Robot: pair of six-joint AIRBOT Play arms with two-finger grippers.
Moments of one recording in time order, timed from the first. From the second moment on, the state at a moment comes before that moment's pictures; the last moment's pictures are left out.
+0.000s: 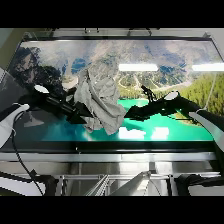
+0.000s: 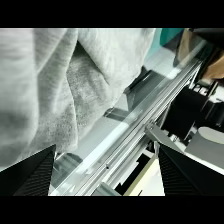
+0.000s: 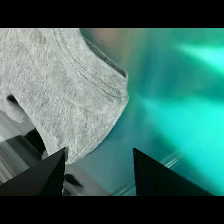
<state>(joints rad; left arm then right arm) -0.03 -1.70 1.06 0.66 -1.46 -1.17 0.22 -1.62 0.93 -0.49 1.00 1.03</state>
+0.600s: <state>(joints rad) -0.10 -1.84 1.15 0.68 -1.47 -1.17 0.25 -1.68 0.97 -0.35 0.97 1.00</state>
